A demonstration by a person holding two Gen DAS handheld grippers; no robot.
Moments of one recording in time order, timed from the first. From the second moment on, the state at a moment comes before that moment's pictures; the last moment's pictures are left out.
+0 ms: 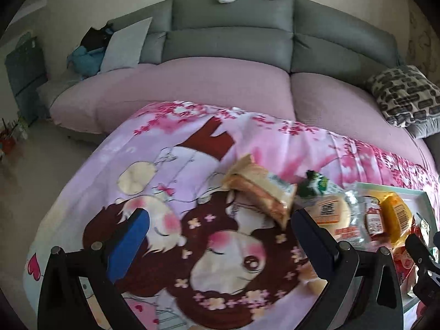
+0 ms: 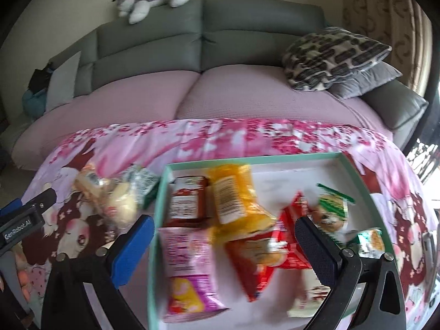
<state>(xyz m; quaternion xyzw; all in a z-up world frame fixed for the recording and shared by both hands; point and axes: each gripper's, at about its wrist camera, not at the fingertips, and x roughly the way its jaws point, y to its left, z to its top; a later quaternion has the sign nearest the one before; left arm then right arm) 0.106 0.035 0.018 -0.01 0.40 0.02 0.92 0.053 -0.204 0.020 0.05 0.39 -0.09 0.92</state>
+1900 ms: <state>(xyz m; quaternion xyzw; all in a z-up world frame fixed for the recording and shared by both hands) 0.119 0.071 -0.056 -0.06 0.54 0.01 0.84 0.078 -0.090 -0.048 0.01 0.49 0.07 0.87</state>
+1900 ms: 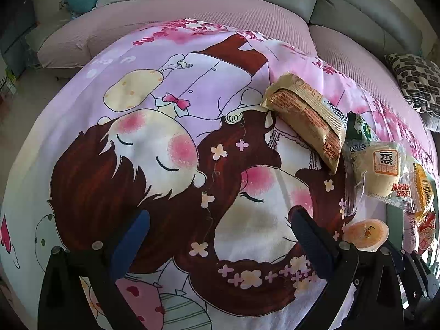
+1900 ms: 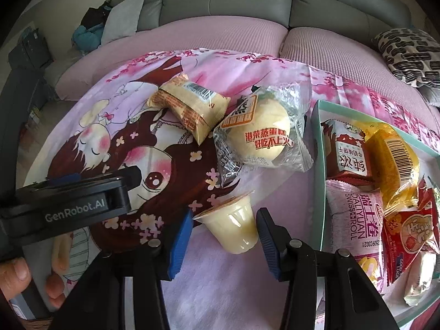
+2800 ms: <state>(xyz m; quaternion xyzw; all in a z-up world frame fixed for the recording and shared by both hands) 0.124 0.053 -0.050 -0.04 0.53 0.01 0.85 0.074 -0.106 -0.032 0.03 0.47 0.07 0.88</state>
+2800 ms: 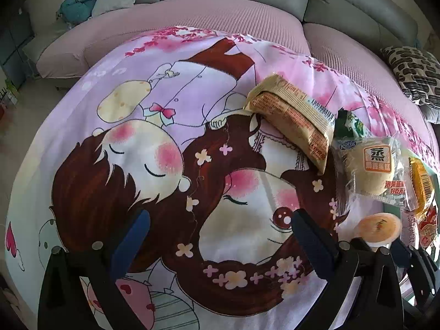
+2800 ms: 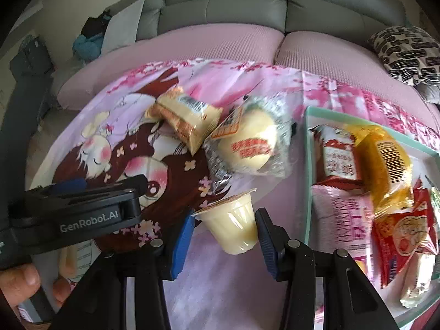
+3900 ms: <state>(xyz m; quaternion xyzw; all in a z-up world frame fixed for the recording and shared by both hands) 0.143 -0.049 -0.017 -0.09 0.46 -0.14 0.87 0.041 -0.222 0.019 0.12 0.39 -0.03 0.91</state>
